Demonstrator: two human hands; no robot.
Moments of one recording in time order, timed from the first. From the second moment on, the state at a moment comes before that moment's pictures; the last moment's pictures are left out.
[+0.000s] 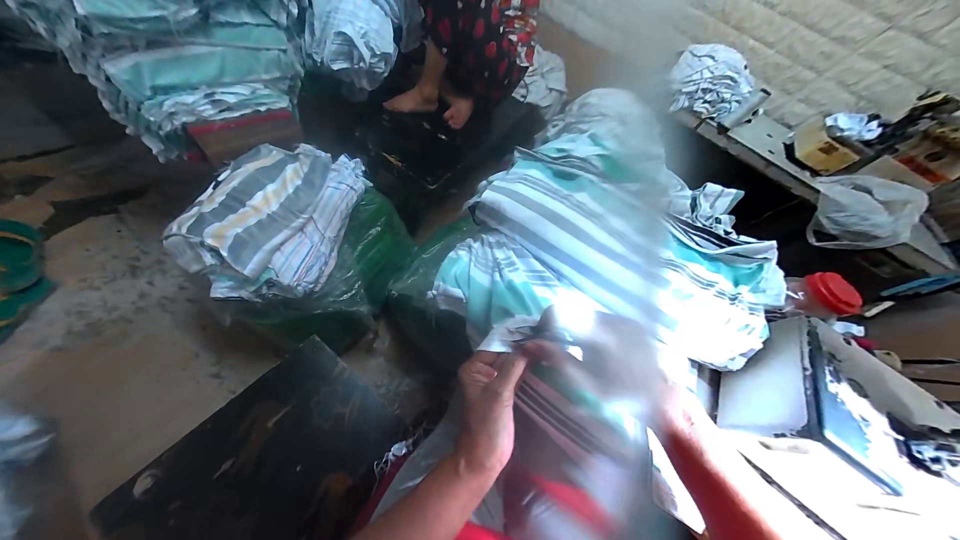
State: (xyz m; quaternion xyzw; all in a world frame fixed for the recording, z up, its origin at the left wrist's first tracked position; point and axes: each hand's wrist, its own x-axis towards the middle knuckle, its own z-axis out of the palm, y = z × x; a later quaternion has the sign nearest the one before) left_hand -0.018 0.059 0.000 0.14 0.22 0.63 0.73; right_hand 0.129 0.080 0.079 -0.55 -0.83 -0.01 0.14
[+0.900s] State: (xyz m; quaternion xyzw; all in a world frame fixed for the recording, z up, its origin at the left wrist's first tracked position) left_hand -0.014 0.055 -0.003 0.23 0.26 0.65 0.68; right_hand 0.122 0.073 0.076 -0.56 -0.81 0.04 0.16
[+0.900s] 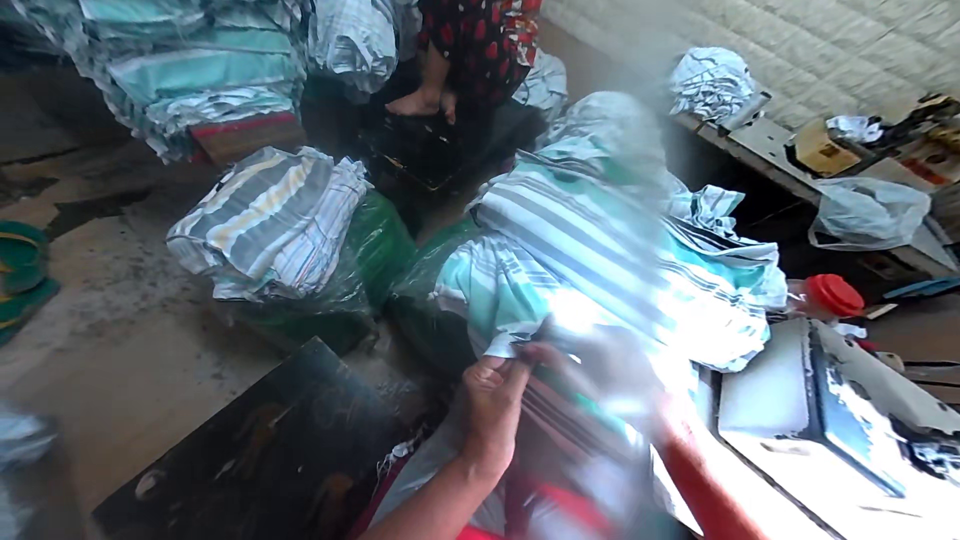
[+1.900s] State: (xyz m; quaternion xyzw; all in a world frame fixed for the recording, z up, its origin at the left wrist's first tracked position) left_hand -0.022 0.065 0.015 0.15 0.24 0.65 0.70; right_hand 0.121 0.067 0.075 -0.61 -0.67 0.18 0.39
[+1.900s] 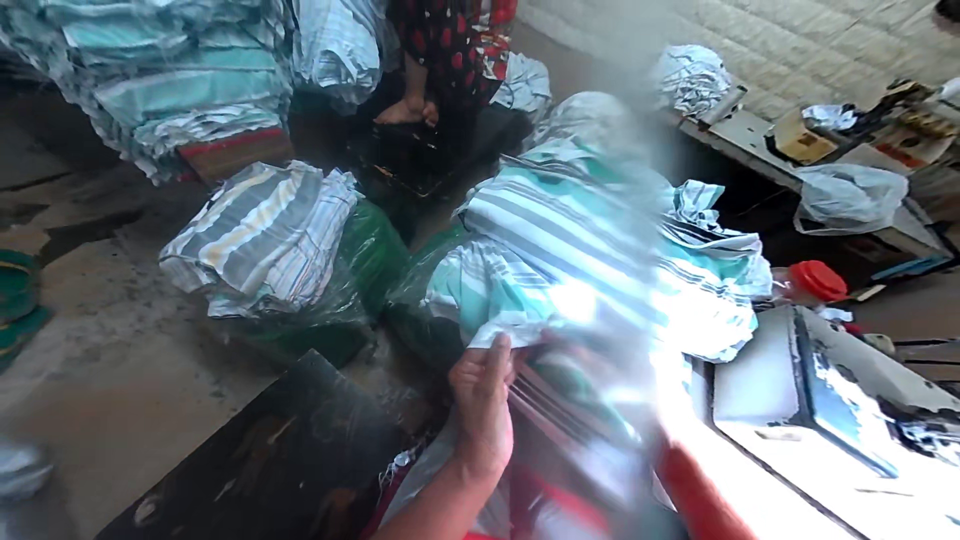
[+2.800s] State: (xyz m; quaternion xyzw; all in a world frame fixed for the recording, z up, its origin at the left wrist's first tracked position) left_hand -0.027 0.068 0.018 0.14 0.22 0.61 0.75; right_hand 0.136 0.072 0.068 -0.55 -0.80 0.01 0.24
